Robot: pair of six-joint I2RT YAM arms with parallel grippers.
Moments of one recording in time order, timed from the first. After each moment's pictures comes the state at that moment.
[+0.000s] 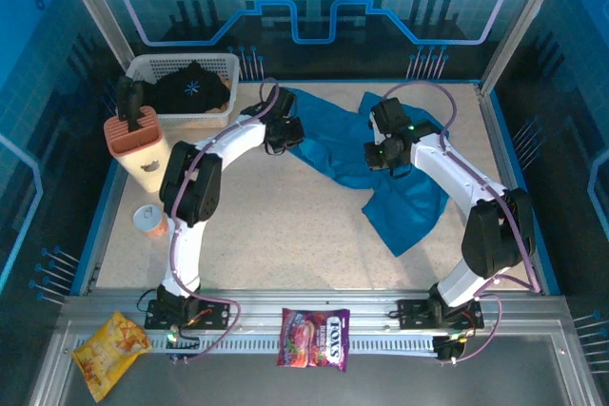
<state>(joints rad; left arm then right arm) -0.38 2.12 1.69 -0.55 0.13 -0.77 0.36 1.61 1.33 -0.84 0.04 0.23</state>
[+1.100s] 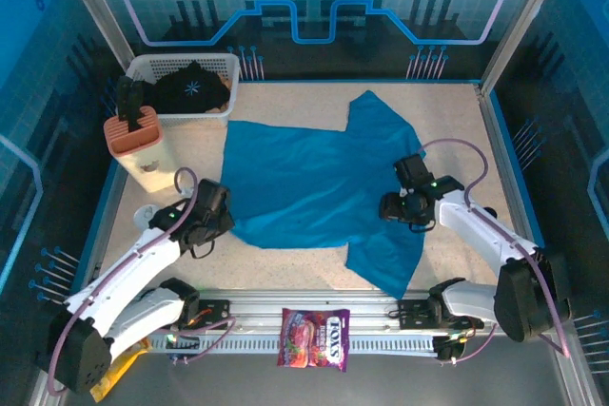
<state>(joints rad) -0.41 0.93 0.60 -0.80 -0.20 -0.92 0.34 1.22 0.76 -0.81 0.03 0.52</state>
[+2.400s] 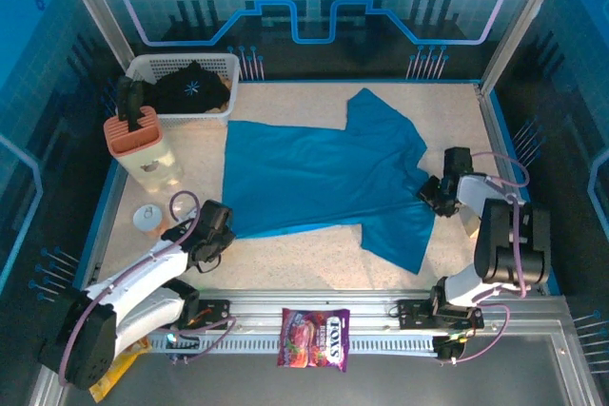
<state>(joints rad) -0.39 0.96 0.34 -0.52 -0.19 -1.20 -0.15 1.51 0.74 -0.48 -0.11 0.63</state>
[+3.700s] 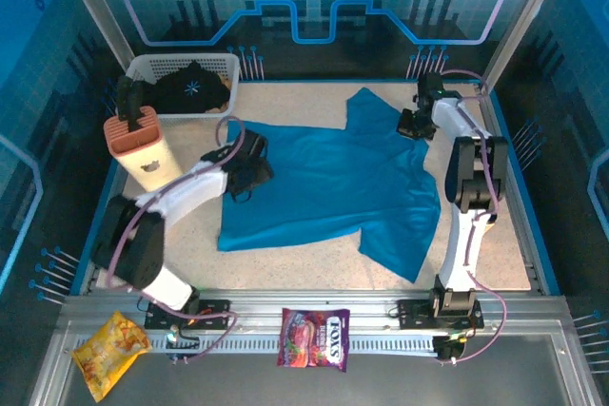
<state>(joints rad) -0.40 1.63 1.08 -0.55 -0.16 -0.89 -0.01 2.23 1.83 -0.83 -0.12 0.35</state>
